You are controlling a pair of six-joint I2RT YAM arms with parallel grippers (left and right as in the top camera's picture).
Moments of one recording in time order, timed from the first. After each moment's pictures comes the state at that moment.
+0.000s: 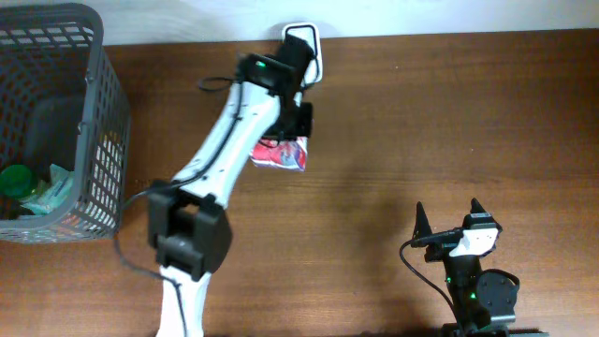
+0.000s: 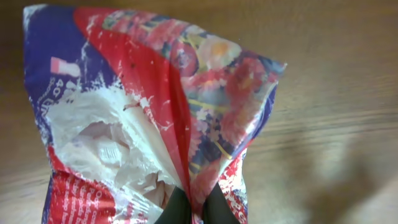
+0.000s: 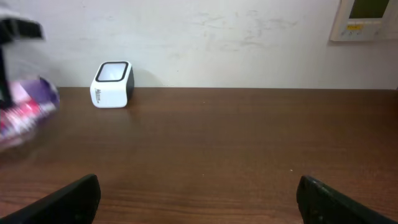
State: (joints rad) left arm -0.47 2.22 2.12 -1.28 0.04 -0.34; right arm 0.02 0.01 0.01 -0.08 -0.01 0.02
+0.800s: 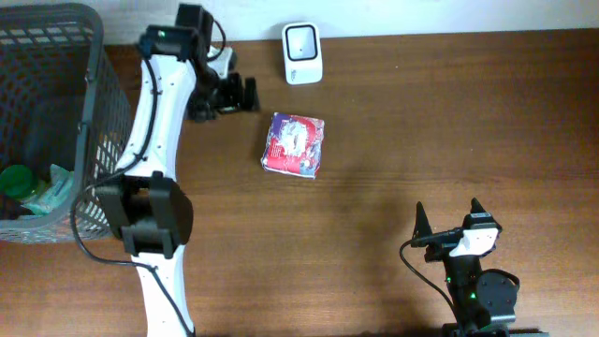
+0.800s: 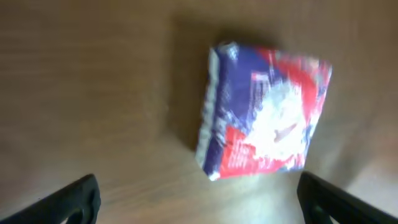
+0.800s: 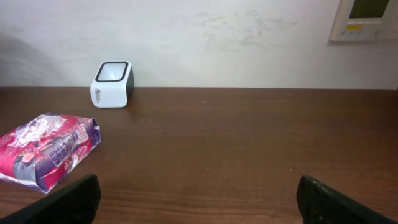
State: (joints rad) left arm -0.13 2.28 2.27 -1.38 0.32 -0.09; right arm 0.02 0.01 0.01 -0.08 -0.02 0.02
